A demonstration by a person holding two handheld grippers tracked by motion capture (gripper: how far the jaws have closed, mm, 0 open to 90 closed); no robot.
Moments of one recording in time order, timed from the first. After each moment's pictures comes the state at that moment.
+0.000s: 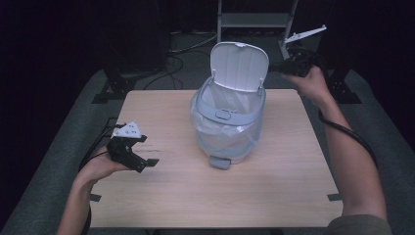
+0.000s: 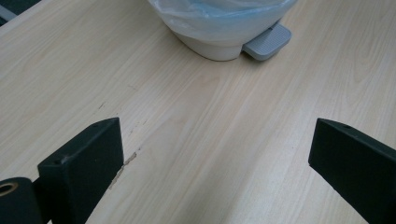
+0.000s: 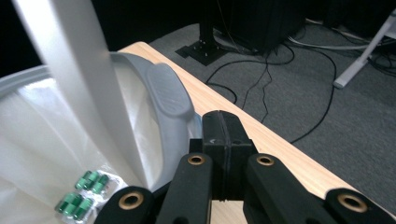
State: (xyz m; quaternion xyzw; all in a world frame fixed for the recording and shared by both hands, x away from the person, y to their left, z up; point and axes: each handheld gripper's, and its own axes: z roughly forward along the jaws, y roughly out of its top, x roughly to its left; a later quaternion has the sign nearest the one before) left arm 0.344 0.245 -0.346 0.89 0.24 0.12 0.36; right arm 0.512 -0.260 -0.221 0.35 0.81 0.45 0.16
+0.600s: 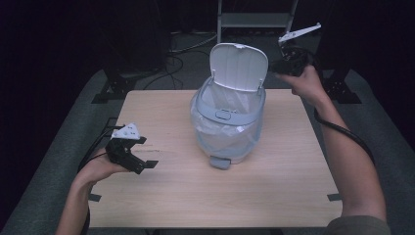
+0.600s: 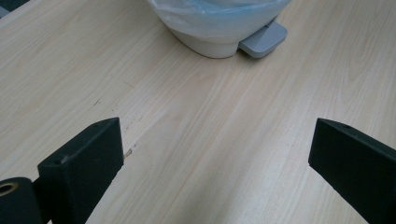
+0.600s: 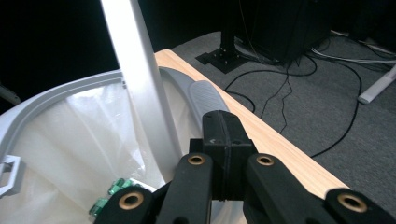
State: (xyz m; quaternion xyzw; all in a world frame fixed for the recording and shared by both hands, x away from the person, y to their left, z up) left arm 0.342 0.248 -0.349 0.89 0.24 0.11 0.37; right arm 0.503 -0.240 -0.213 0.31 0.82 0.47 0.14
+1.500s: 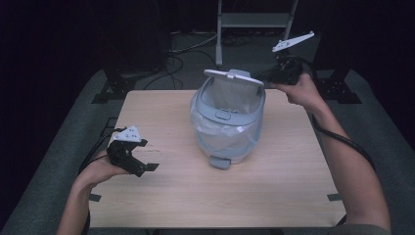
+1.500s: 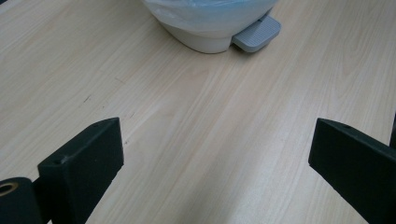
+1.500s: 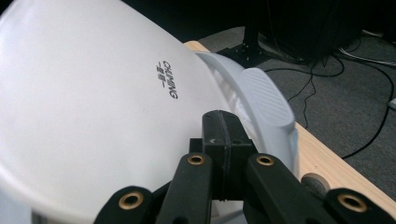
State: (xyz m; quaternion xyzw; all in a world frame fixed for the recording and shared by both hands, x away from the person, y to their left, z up) left arm 0.338 0.246 -0.353 0.89 0.24 0.10 0.36; right arm 0.481 -0.224 -0.222 0.27 0.83 0.47 0.11
